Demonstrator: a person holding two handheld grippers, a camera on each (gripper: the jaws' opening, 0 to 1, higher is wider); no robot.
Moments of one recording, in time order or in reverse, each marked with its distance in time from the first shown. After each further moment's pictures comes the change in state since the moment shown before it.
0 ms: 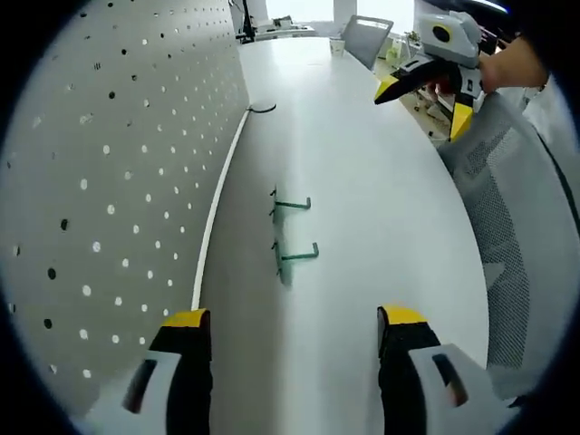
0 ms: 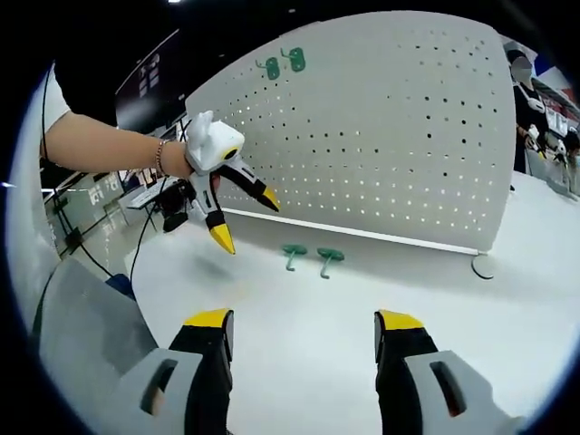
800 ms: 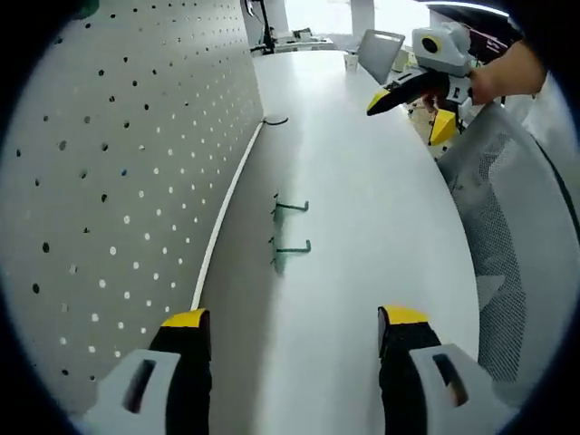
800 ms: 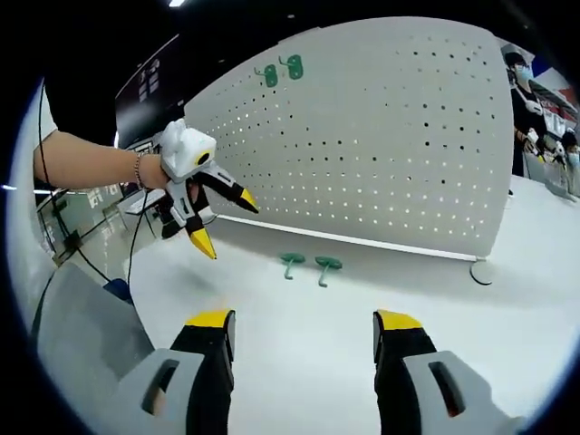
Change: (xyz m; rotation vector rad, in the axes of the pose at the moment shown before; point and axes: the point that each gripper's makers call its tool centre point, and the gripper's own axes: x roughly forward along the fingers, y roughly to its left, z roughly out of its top) left arm -0.026 -0.012 -0.010 -0.051 -0.053 0.075; right arm 0.001 -0.002 0.008 -0.003 -0.029 -0.008
